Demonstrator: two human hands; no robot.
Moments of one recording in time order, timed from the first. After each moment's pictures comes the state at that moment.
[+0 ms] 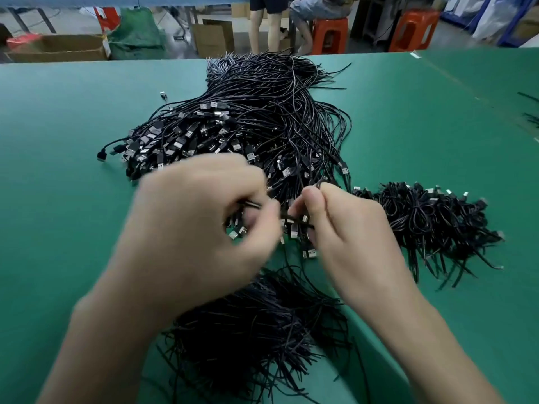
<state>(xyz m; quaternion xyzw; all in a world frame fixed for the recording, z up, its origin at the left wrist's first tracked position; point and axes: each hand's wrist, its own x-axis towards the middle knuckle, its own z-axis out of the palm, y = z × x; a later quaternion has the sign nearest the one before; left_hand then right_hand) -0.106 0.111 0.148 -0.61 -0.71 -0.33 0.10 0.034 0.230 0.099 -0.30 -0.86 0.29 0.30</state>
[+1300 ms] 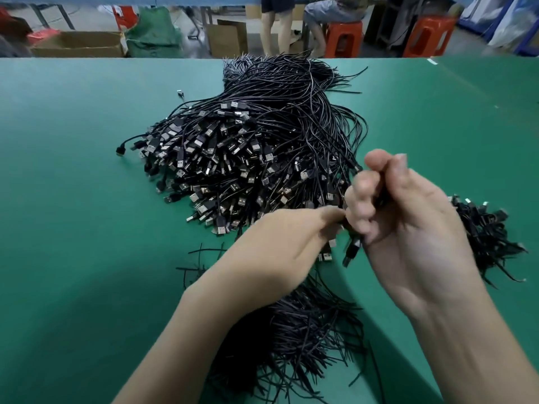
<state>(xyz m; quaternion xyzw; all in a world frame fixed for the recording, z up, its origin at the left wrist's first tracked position) -0.098 0.146 0.092 -0.65 -0.66 -0.33 -0.17 0.035 0.241 0.109 -0.08 -0.47 0.79 0.38</state>
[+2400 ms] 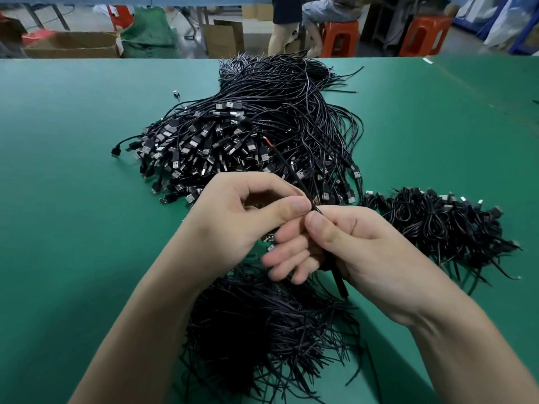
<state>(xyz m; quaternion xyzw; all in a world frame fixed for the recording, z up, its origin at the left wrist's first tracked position) -0.129 0.133 0.108 -0.51 -0.58 -0.57 -0.27 0.033 0.234 0.105 -0.07 -0.64 0.76 0.13</state>
